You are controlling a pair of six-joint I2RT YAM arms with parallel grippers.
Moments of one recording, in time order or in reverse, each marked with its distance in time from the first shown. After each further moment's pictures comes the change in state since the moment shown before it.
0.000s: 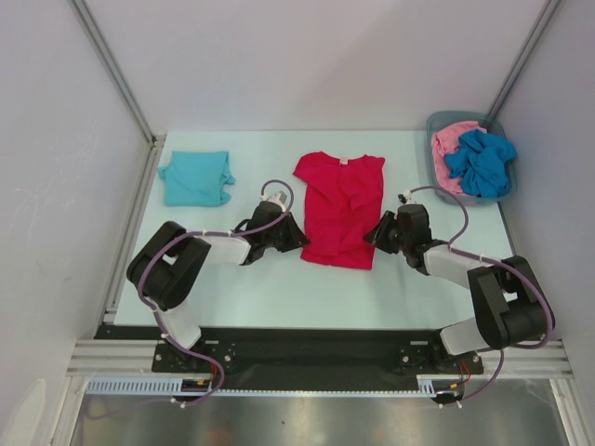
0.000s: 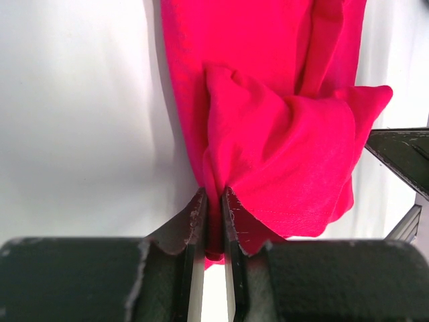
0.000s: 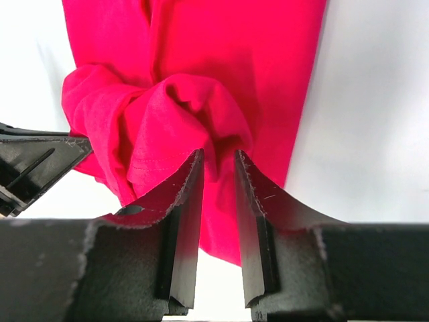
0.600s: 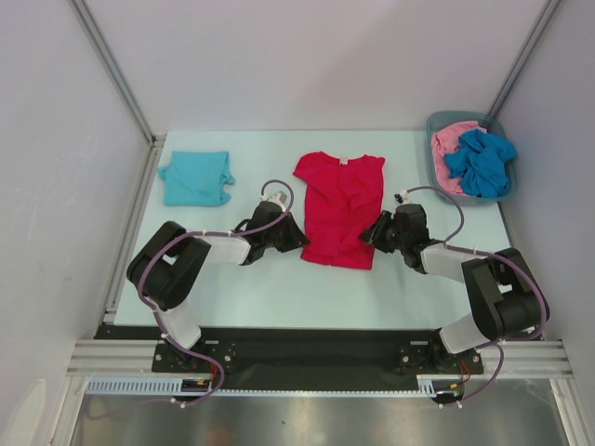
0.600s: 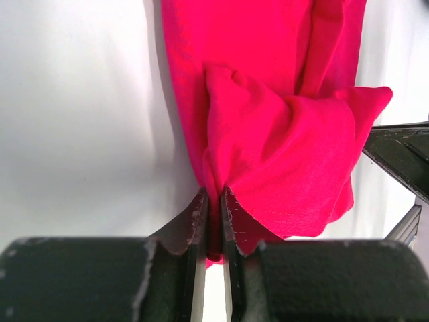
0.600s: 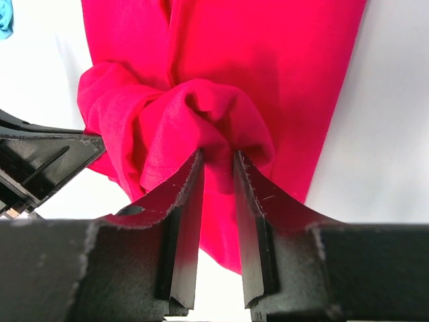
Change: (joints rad) left arm 0.000 0.000 0.000 0.000 0.000 0.000; right arm 0.002 0.060 0.000 0.087 -0.062 0.029
